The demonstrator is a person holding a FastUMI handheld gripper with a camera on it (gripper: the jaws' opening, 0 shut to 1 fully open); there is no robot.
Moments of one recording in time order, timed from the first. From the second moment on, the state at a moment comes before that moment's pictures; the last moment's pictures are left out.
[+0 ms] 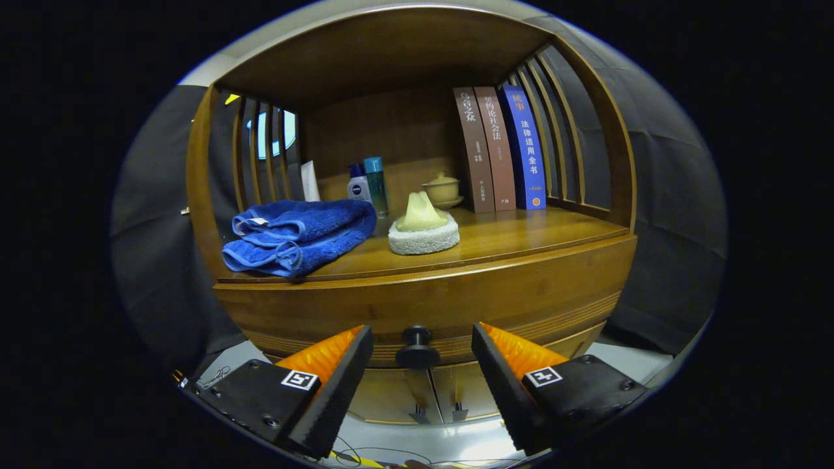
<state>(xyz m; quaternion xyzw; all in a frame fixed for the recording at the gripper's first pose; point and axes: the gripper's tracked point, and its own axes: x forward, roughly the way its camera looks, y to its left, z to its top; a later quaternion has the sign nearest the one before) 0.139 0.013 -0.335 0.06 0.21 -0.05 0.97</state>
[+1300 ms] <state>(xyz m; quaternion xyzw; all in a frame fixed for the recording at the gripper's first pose) 0.069 0.029 -0.053 0.03 0.08 -0.02 1.00</state>
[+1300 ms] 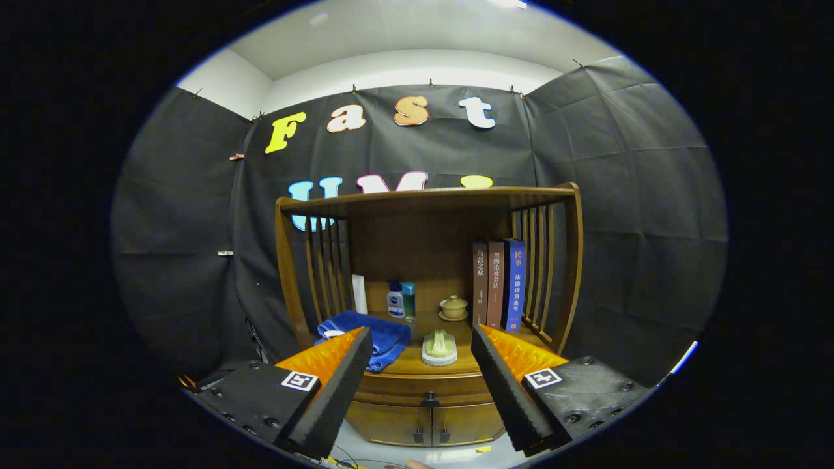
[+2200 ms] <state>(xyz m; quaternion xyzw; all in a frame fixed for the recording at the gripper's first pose) 0.048 0.033 -0.039 0.02 0.08 -0.02 1.00</state>
